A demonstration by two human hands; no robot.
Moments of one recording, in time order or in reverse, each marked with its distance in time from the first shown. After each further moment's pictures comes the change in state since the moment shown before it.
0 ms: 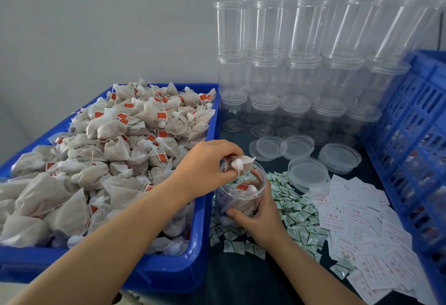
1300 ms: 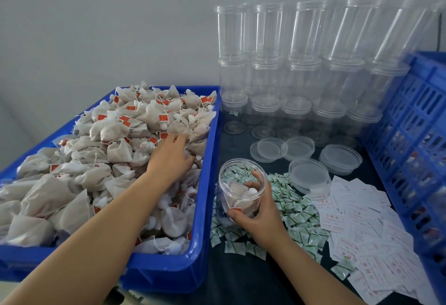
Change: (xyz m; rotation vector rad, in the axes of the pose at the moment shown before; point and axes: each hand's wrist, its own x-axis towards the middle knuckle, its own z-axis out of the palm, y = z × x) left_hand -0.002 -0.090 -0.003 0.433 -0.065 -0.561; right_hand -0.001 -0.003 -0.001 -0.069 0.015 -0.005
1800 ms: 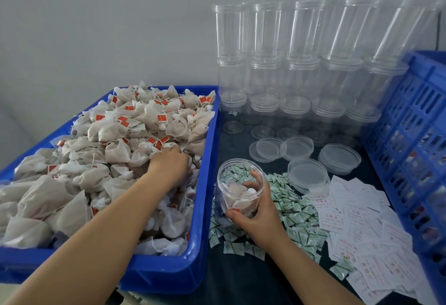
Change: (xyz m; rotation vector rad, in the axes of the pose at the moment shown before) left_hand -0.002 0.004 0.003 0.397 -0.257 0.052; right_hand 0.000 -0.001 0.000 0.013 -0.007 -0.006
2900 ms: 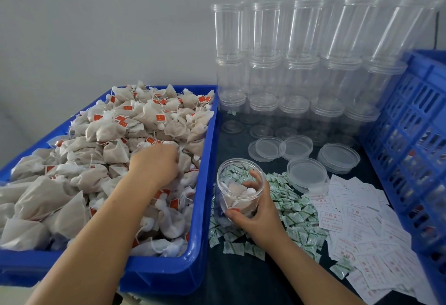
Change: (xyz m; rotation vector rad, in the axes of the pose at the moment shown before) left_hand -0.038 -0.006 -0.043 -0.147 0.042 -0.149; right_hand 0.000 0.000 0.000 -0.020 0.005 0.008
